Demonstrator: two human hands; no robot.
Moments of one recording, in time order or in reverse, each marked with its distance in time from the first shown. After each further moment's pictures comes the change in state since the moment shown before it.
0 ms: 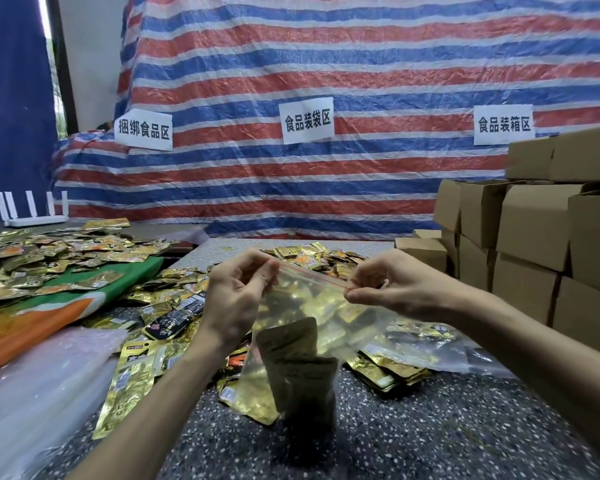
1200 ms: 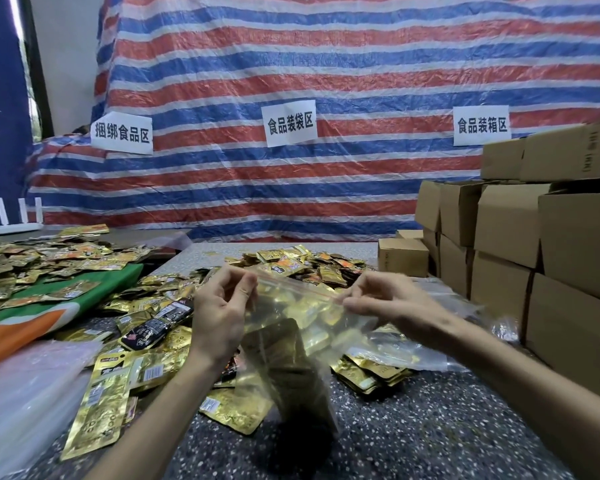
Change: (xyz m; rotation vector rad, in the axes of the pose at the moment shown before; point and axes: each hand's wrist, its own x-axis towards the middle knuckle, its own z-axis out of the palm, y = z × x) left_hand -0.007 -0.029 0.018 -0.037 0.123 -0.122; right_hand -0.029 0.022 0.017 0.428 0.164 0.142
